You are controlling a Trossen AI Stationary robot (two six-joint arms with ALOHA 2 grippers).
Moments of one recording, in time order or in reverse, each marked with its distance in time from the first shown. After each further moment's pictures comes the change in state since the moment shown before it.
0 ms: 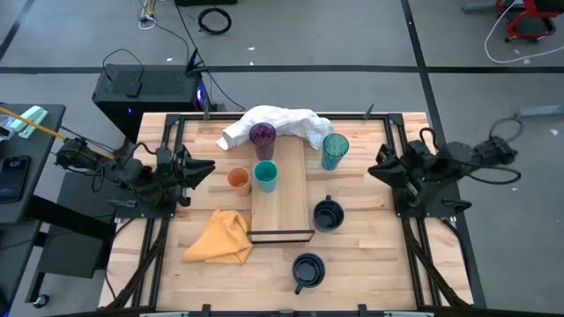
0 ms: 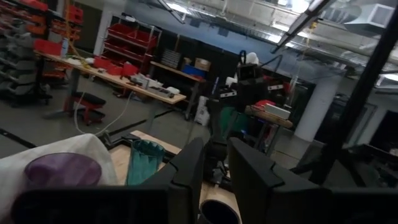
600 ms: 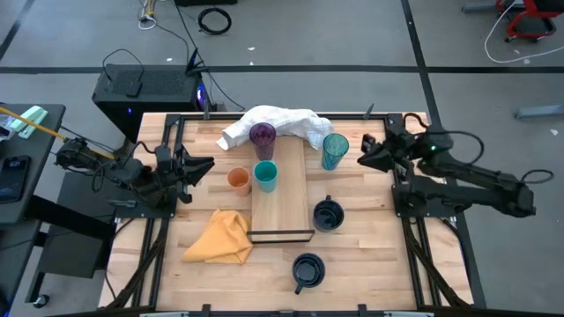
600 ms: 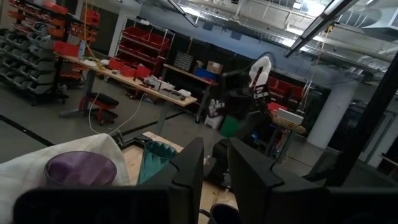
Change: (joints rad) left arm 0.000 0.000 0.000 -0.001 -0.058 -0.006; right arm -0.804 0.097 -0.144 0.323 -0.999 0.401
